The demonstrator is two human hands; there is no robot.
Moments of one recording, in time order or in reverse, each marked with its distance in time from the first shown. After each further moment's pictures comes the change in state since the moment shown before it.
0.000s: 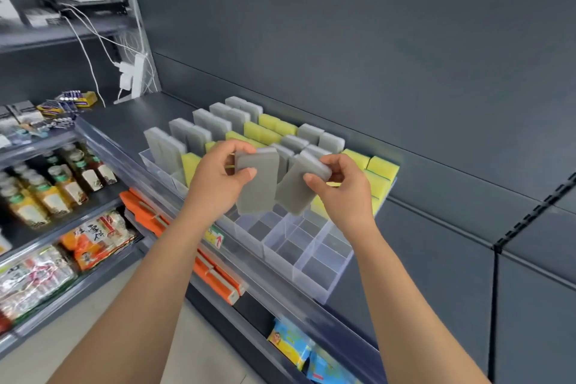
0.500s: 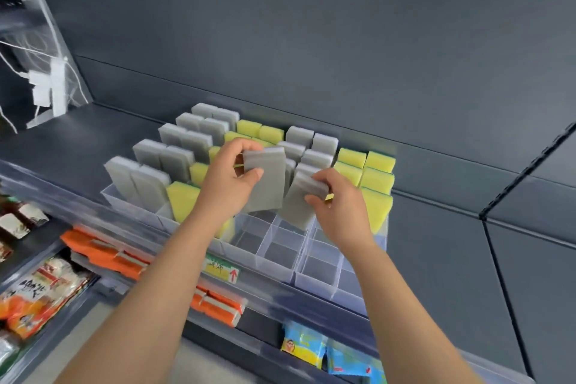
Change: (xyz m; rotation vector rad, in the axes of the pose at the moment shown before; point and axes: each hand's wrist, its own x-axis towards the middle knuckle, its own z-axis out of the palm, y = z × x) left_hand 0.079 -0.042 -0.018 -0.045 -0.244 0.115; right_hand 0.007 0.007 0.065 -0.420 0.109 0.046
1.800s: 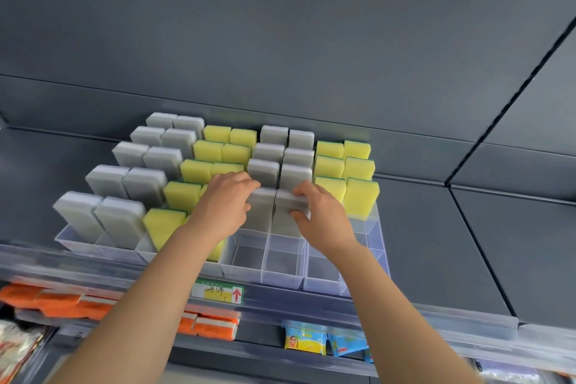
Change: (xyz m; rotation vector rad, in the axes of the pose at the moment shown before) left_hand 0.038 -0.046 0.005 0.817 -0.482 0.390; right_hand -0.003 -0.001 0.035 -0.313 -0.051 0.071
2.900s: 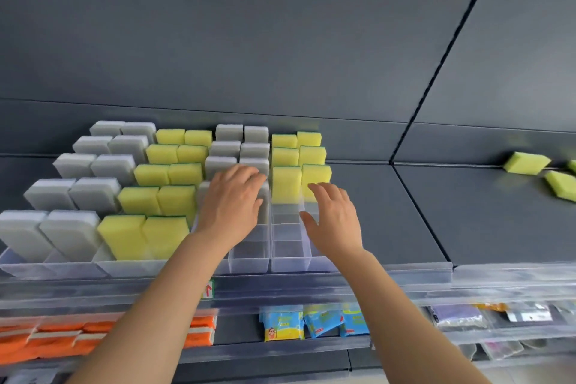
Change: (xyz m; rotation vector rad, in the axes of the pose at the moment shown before) left_hand -0.007 0.070 0.005 0.065 0.244 0.206; right_hand -0.063 0.037 -0.034 -0.277 0.132 0.224
